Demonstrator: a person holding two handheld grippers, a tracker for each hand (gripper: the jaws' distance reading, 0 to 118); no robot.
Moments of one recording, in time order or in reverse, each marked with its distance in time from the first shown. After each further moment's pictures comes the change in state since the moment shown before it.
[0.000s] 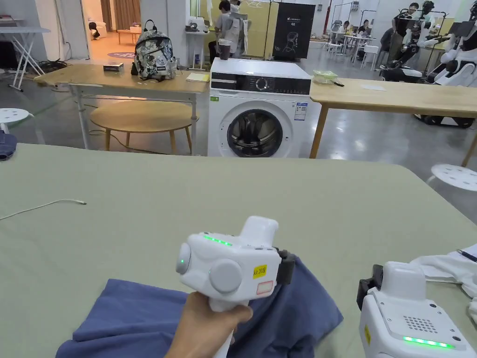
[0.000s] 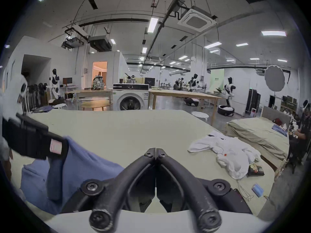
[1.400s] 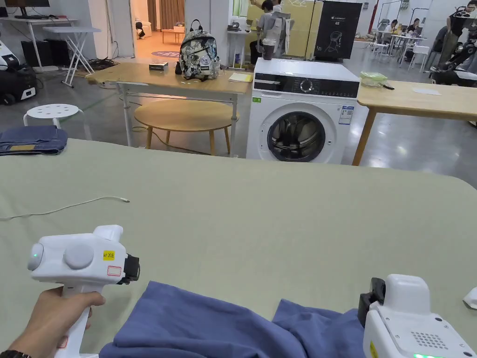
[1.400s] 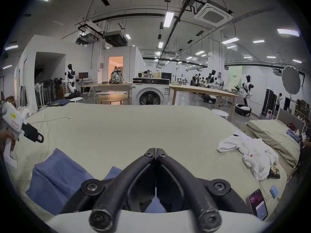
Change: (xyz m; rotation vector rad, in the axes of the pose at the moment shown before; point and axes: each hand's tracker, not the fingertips) left arm -0.301 -0.049 0.116 -0.177 0.502 0.402; right arm -0.071 0.007 -0.020 -0.055 0.163 0.037
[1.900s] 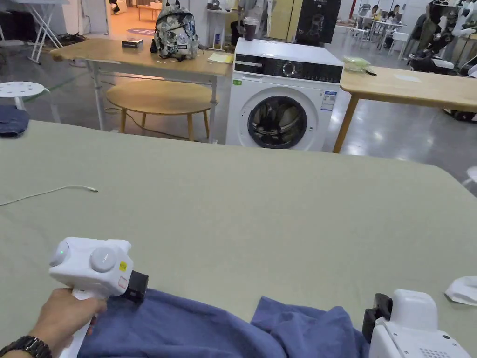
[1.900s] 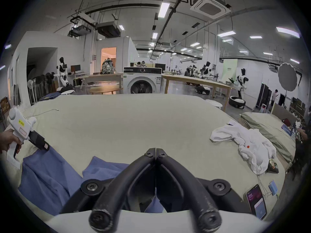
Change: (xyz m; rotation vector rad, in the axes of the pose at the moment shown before) left arm 0.052 -0.006 -0.081 -0.208 0.159 -0.132; right arm 0.037 -0.023 -0.031 -0.091 -0.070 -0.012
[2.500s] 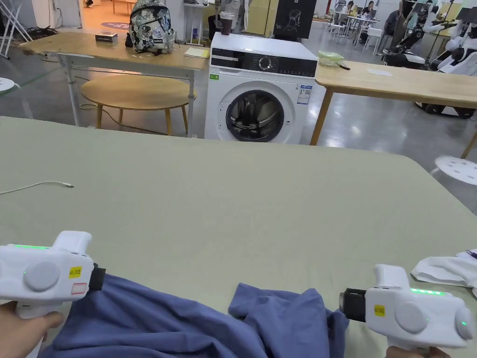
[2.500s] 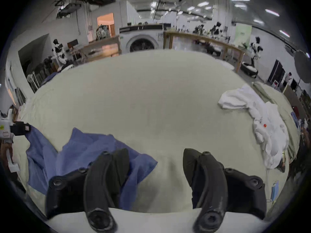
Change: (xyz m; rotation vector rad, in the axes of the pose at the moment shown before) left arm -0.013 -0.051 0.074 0.212 -0.090 -0.009; right arm 0.061 0.005 -0.080 -0.483 0.114 -0.026
